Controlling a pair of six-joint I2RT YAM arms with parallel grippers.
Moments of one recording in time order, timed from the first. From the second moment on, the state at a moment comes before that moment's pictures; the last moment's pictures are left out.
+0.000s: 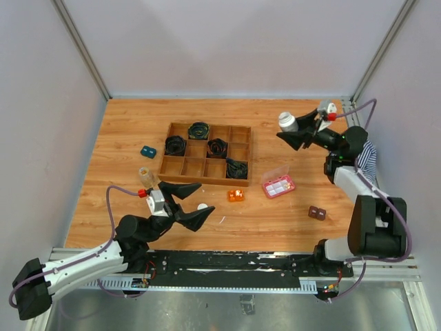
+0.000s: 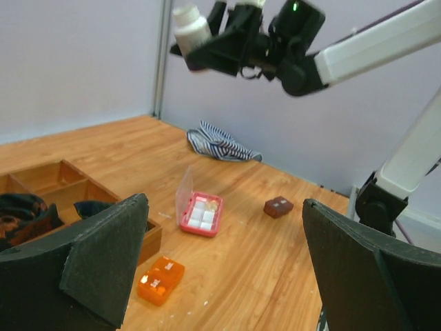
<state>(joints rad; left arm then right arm) -0.98 0.43 0.01 0.86 -0.01 -0.21 -0.12 1.44 0.75 1.14 -1.20 0.41</state>
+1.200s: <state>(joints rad) -0.98 0.52 0.01 0.87 0.02 -0.19 -0.10 1.54 0.97 -1.10 -0.81 -1.97</state>
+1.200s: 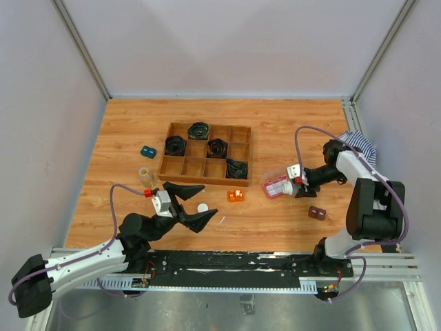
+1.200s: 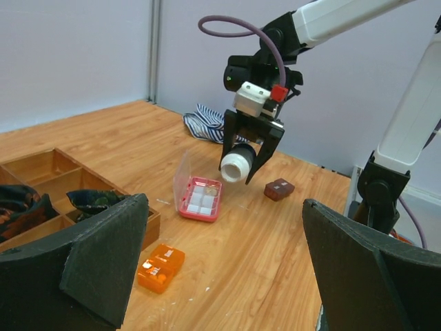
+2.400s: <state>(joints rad) -0.98 0.48 0.01 0.90 0.04 -0.18 0.21 1.59 1.03 -0.92 -0.25 -1.66</state>
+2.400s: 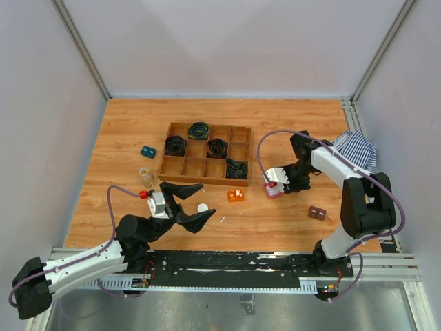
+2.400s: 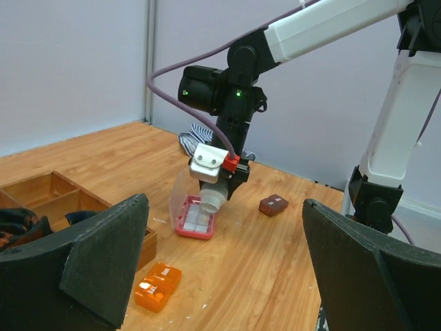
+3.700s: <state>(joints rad) -0.98 0.51 0.09 0.46 -0.15 -0.54 0.28 1.21 1.02 -0.83 -0.84 -1.10</state>
